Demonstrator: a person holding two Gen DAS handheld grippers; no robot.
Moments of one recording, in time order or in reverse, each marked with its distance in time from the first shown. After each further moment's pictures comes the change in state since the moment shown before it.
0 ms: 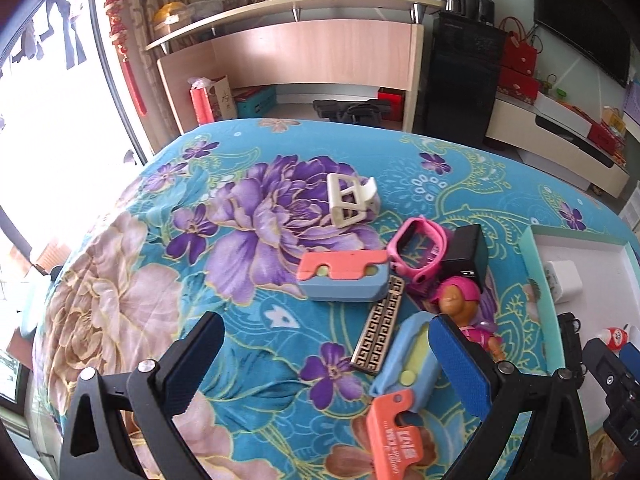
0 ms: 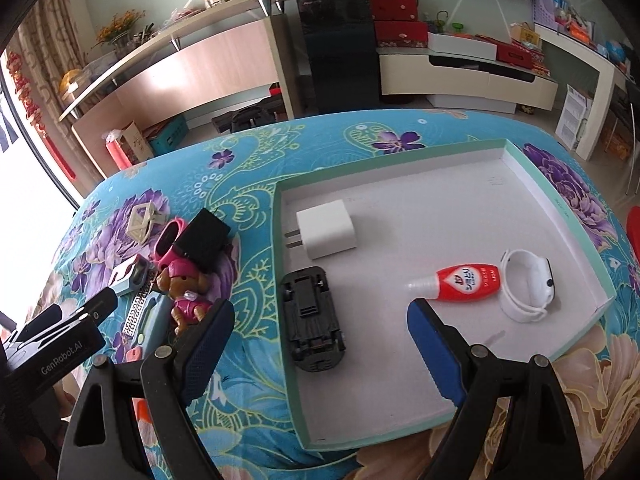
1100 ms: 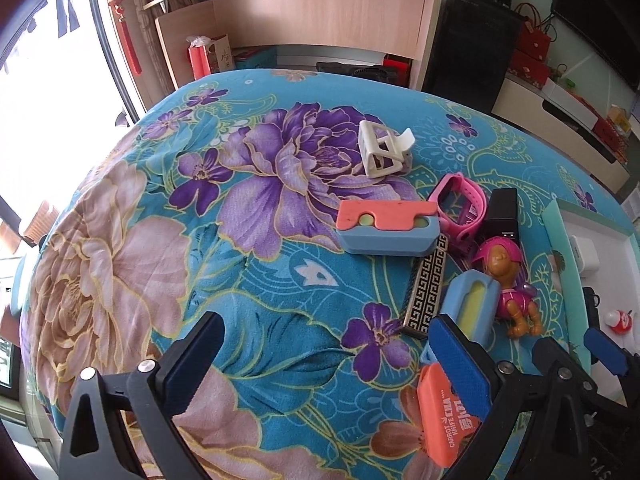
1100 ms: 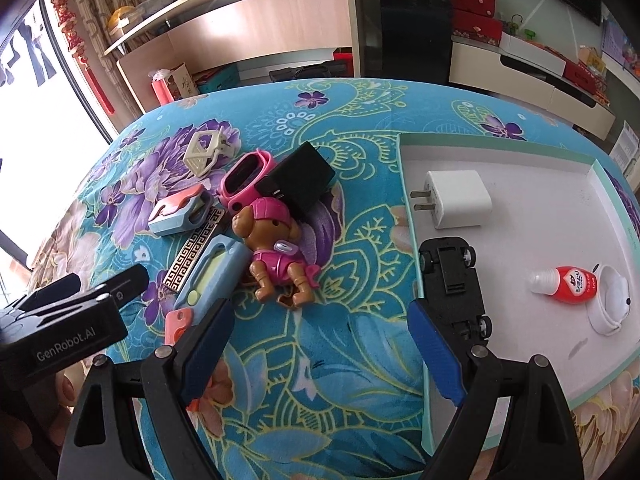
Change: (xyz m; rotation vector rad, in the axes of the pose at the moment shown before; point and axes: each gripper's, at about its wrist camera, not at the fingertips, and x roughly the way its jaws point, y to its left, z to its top) left arm 0.027 0.029 -0.015 -0.021 0.145 -0.057; right arm 0.033 0.060 -0.012 -0.133 0.101 0.121
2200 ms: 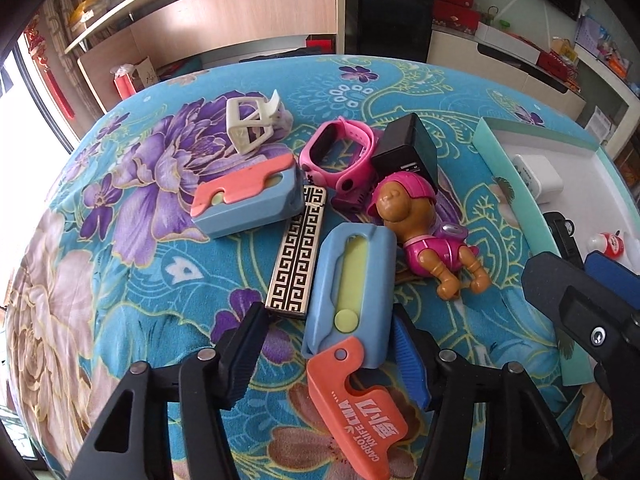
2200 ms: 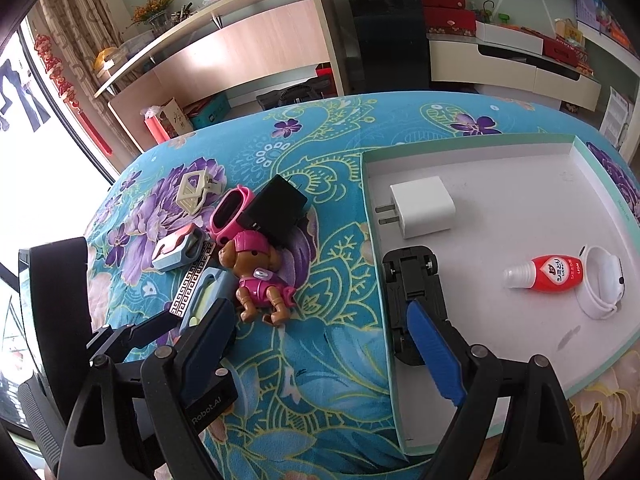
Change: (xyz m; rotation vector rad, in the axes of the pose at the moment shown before) left arm 0.019 -0.070 -0.018 0.228 0.036 -0.094; right arm -0.016 -0.021 0.003 0.095 -0.053 0.017
